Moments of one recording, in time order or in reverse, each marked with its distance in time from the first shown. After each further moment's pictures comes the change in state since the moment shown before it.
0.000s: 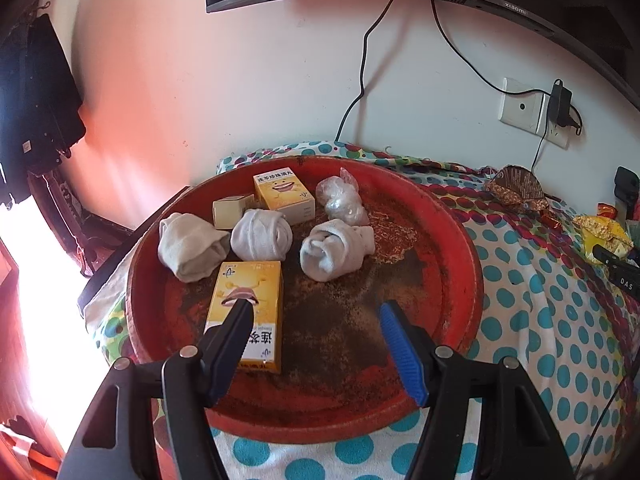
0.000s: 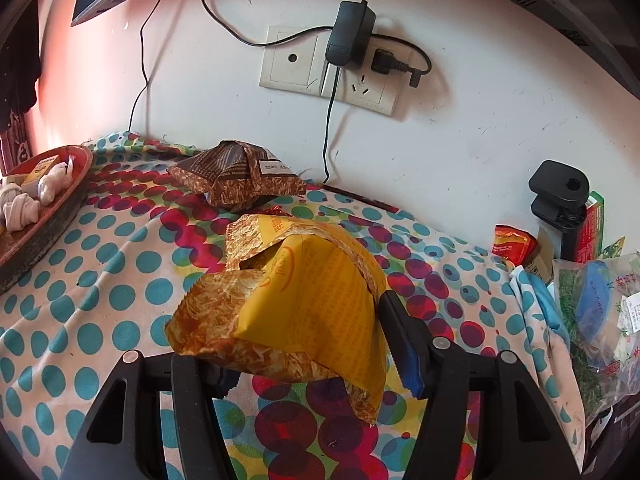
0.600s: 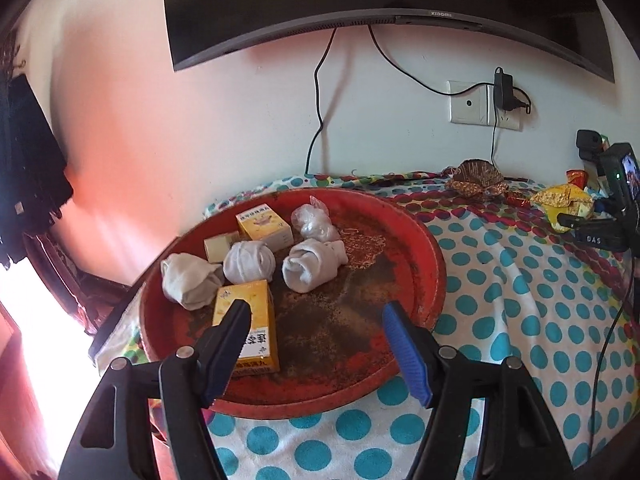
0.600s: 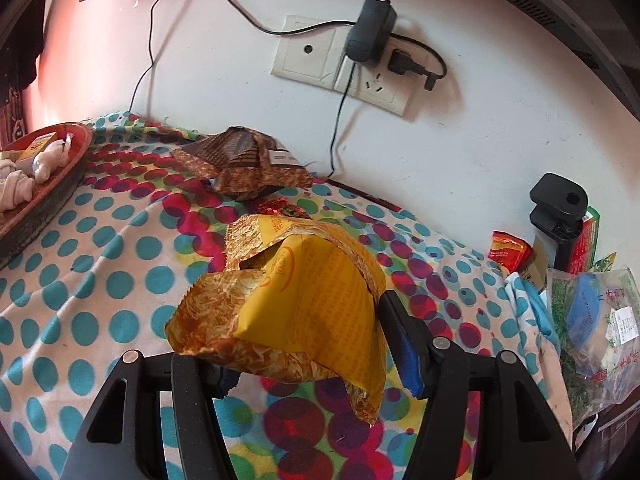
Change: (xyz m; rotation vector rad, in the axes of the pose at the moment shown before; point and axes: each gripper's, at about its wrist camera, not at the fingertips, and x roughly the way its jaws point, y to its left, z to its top) left arm -0.034 -0.011 -0.017 0.149 -0.118 -0.060; right arm -0.001 0.010 0.000 -0.060 0.031 -0.038
